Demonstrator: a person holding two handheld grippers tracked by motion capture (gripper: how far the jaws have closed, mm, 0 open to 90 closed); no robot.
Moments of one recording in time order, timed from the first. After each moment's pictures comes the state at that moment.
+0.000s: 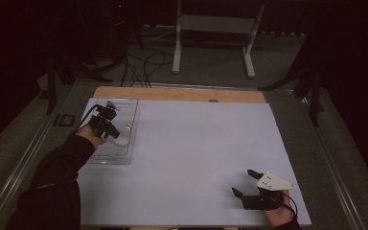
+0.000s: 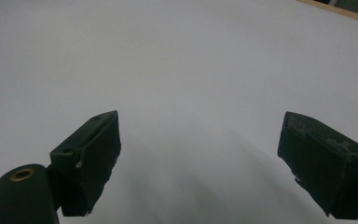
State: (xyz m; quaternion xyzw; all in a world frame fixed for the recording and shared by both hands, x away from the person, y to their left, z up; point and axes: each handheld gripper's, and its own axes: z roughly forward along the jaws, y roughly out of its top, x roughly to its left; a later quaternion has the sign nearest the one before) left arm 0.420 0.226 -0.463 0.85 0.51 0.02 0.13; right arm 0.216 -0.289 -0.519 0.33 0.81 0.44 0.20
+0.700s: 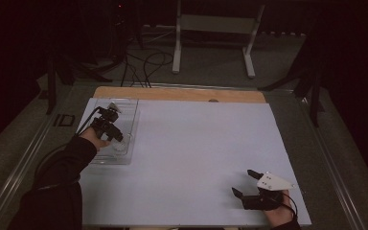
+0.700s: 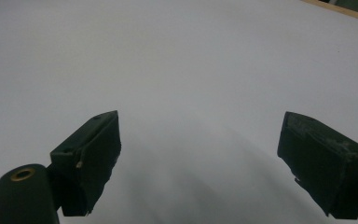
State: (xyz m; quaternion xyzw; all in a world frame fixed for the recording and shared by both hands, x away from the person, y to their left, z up) left arm 0.418 0.220 -0.467 0.83 0.54 0.03 0.11; right arm 0.216 -0.289 -0.519 0.33 0.81 0.44 0.20
